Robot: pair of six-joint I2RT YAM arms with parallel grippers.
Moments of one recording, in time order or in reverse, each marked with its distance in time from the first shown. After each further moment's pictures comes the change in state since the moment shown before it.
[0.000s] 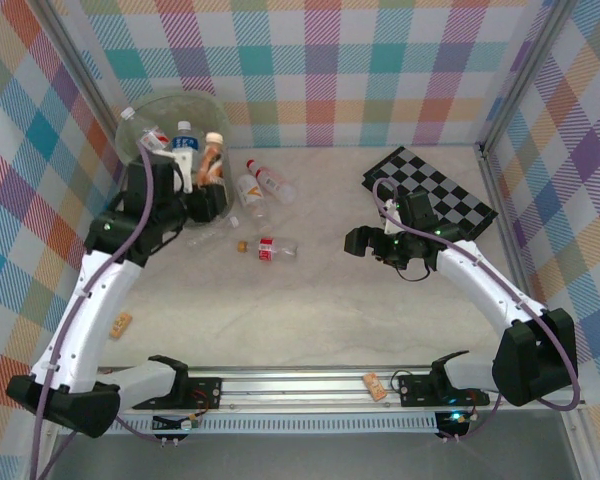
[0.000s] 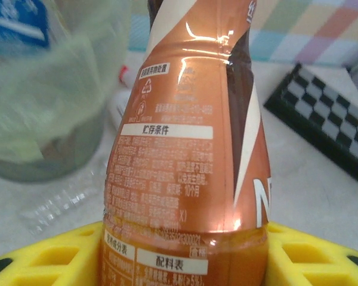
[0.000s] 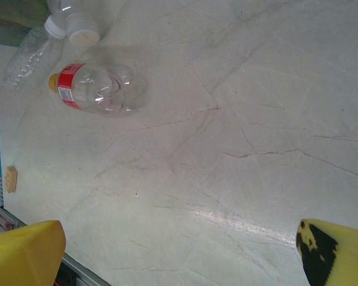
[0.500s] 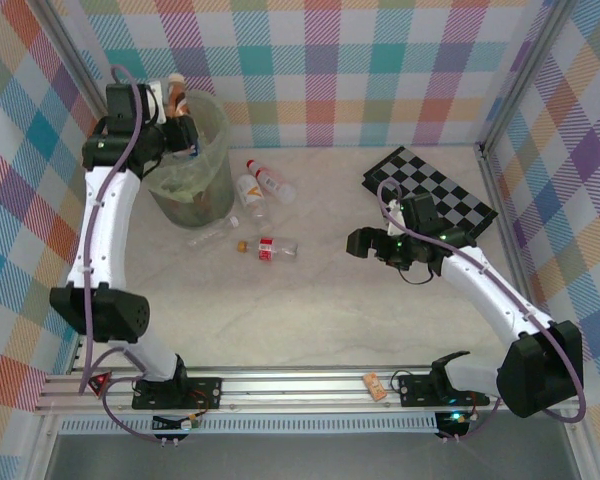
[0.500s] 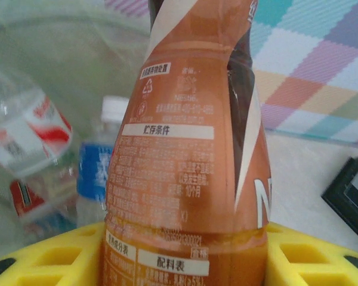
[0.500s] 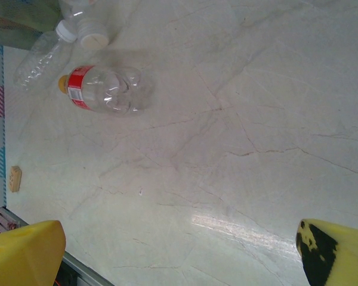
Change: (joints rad) left arm 0.245 0.505 0.550 -0.035 0.042 0.059; right arm 0.000 -0.057 -0.020 -0.005 0.008 -0.001
